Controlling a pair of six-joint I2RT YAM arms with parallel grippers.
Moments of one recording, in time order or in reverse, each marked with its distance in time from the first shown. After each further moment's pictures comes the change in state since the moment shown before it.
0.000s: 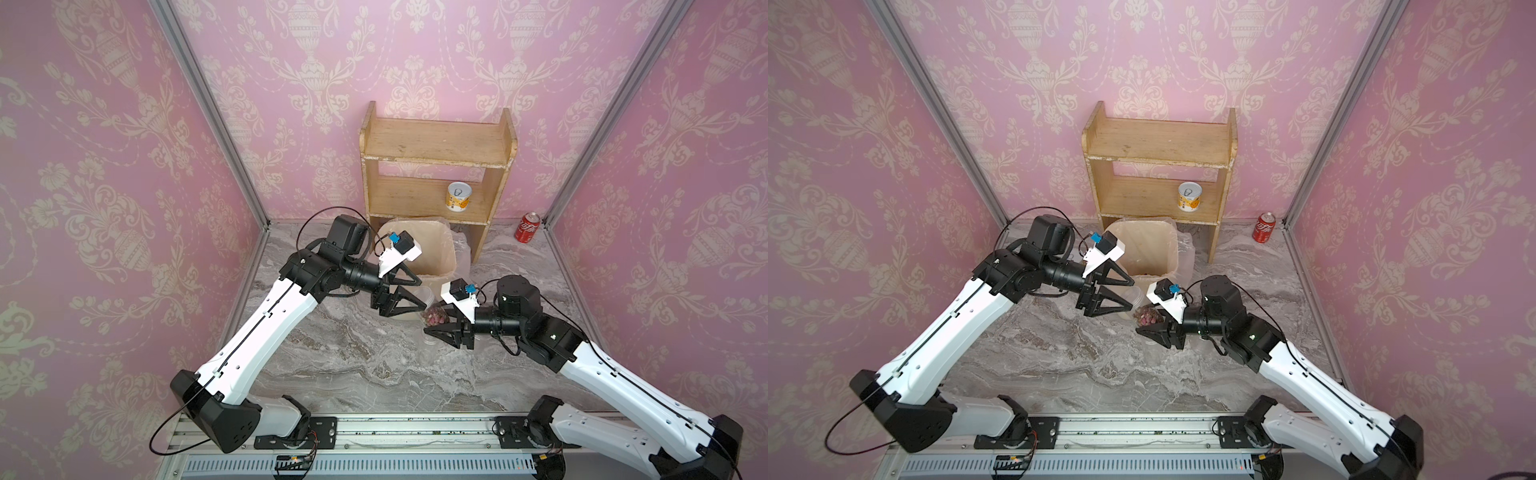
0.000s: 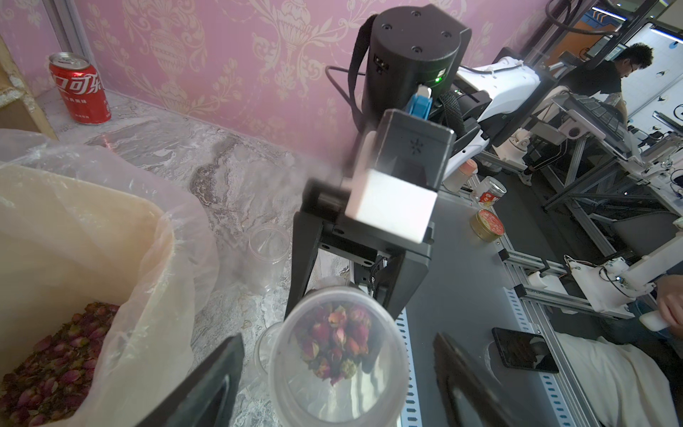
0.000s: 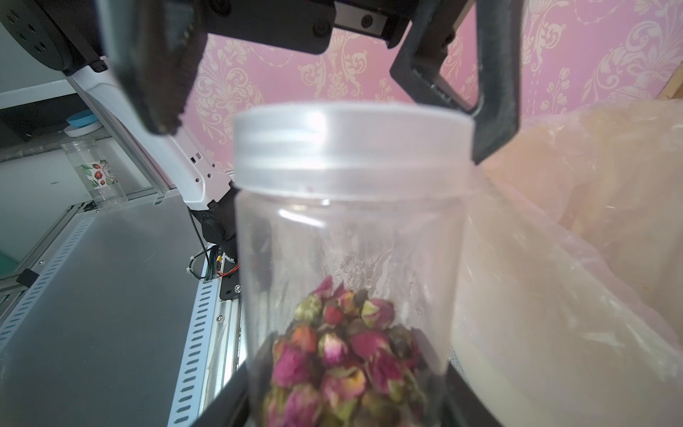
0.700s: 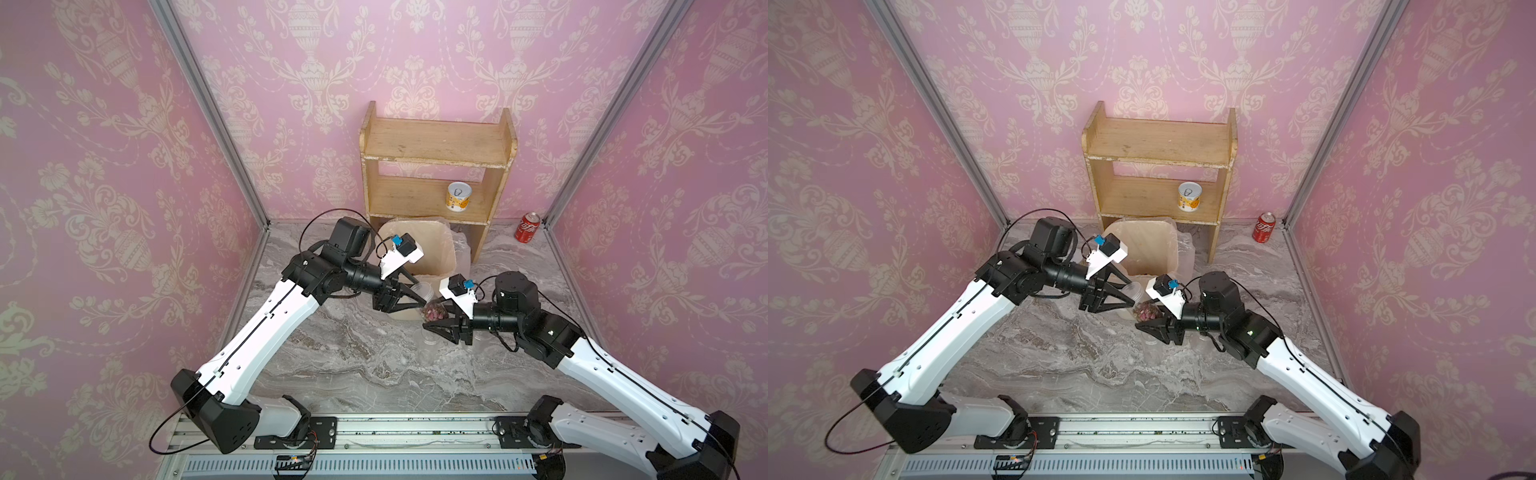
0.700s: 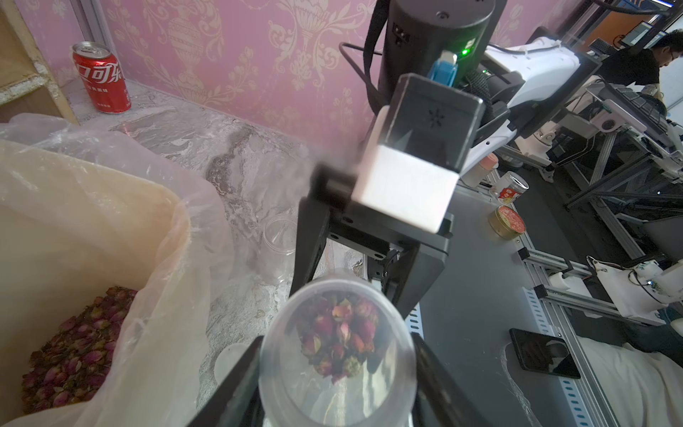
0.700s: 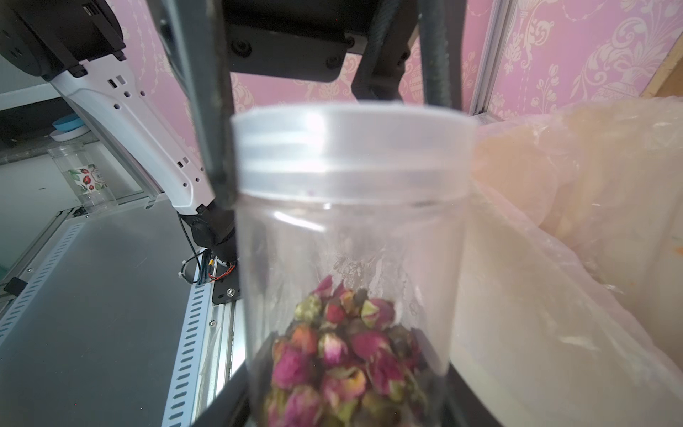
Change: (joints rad) left arm -0.013 -0.004 -0.019 0.027 -0.077 -0.020; right arm -0.010 0.025 0.022 -0.002 0.014 0.003
